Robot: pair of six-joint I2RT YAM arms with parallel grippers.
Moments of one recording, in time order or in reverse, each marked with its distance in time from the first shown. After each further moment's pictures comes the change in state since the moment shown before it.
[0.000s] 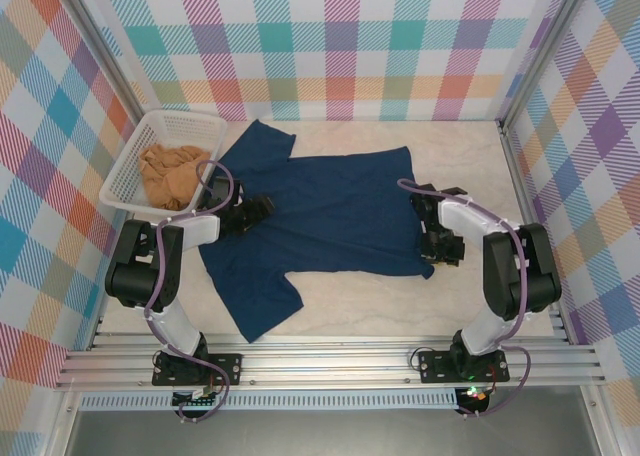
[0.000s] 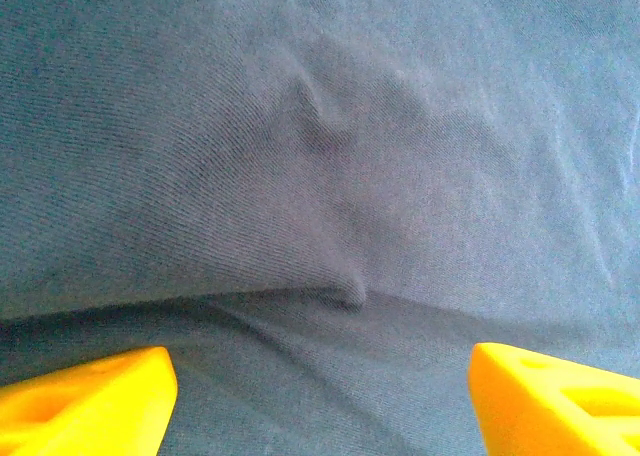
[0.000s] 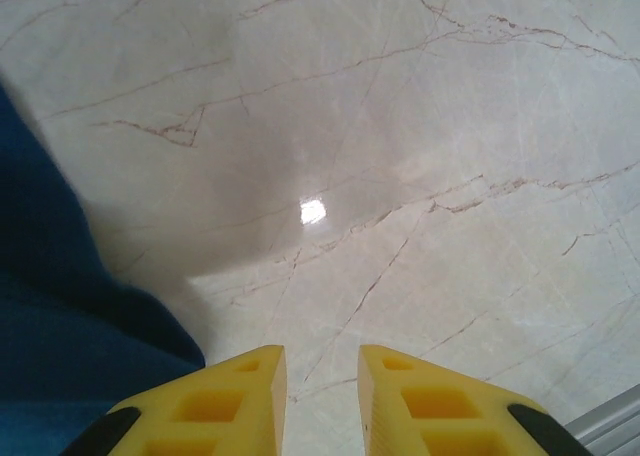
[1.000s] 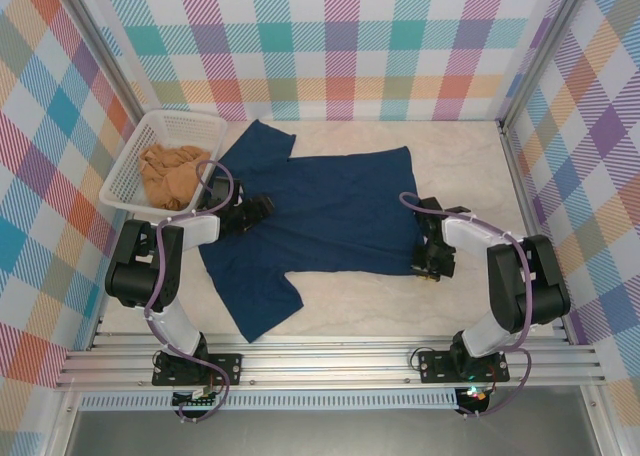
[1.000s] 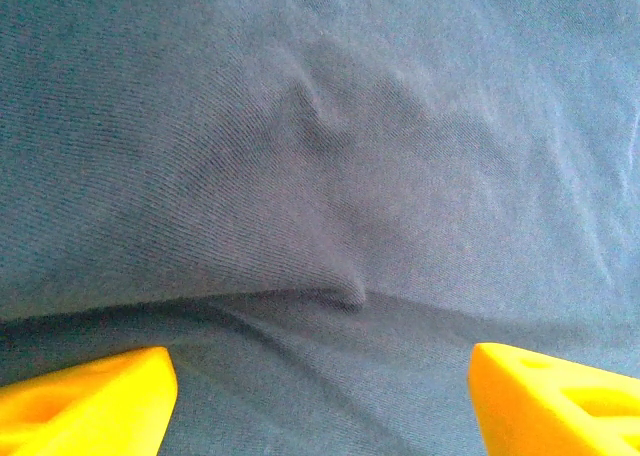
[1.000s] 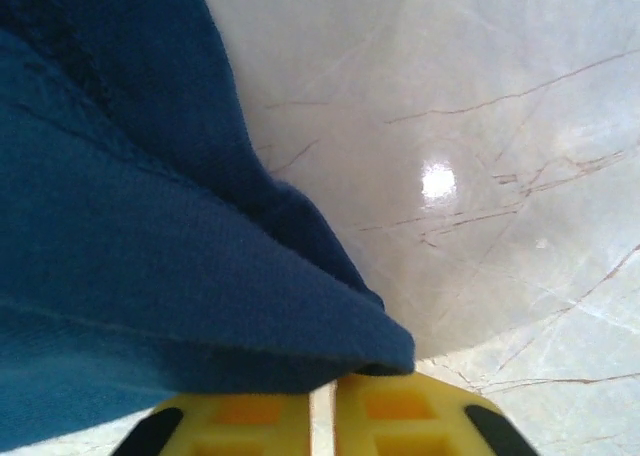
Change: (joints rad) left arm 0.001 0.001 0.000 0.001 0.000 0.000; right arm -0.009 -0.073 -0.187 0.211 -0.285 0.046
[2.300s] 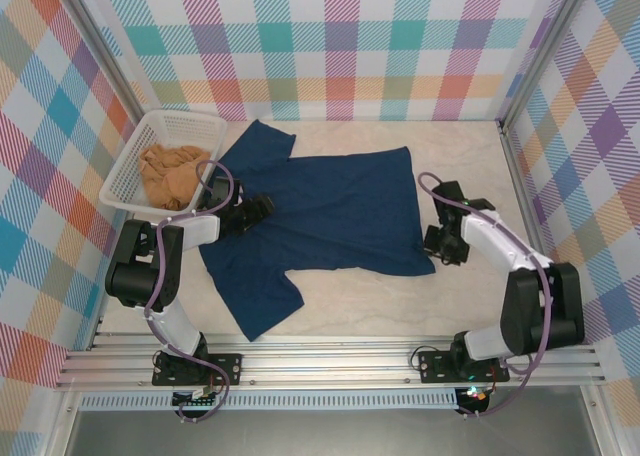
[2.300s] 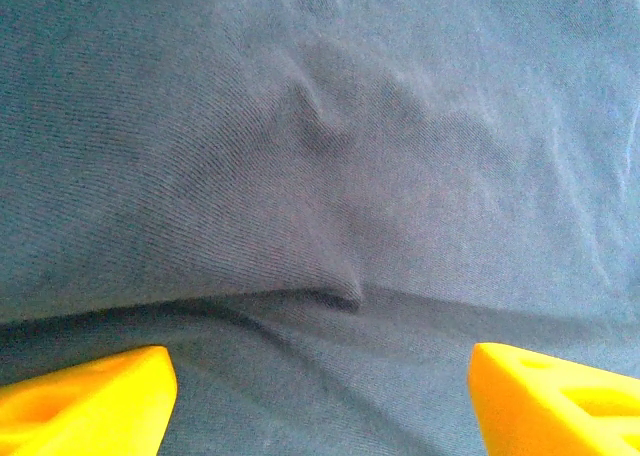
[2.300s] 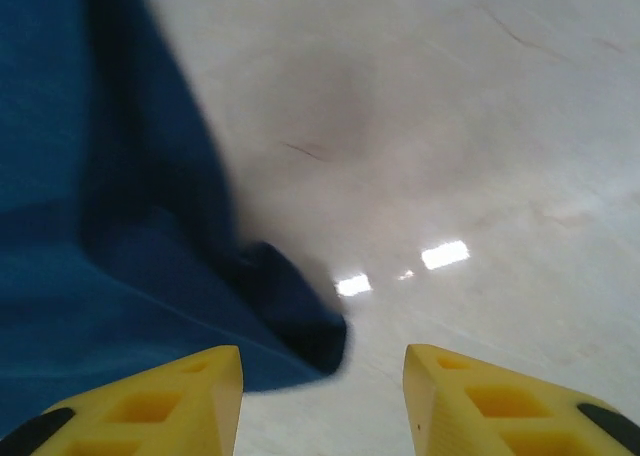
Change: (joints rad) left arm 0.000 0.001 -0.001 0.006 0.000 0.000; right arm -0.062 -0.108 0.110 -0.025 0.044 -0.076
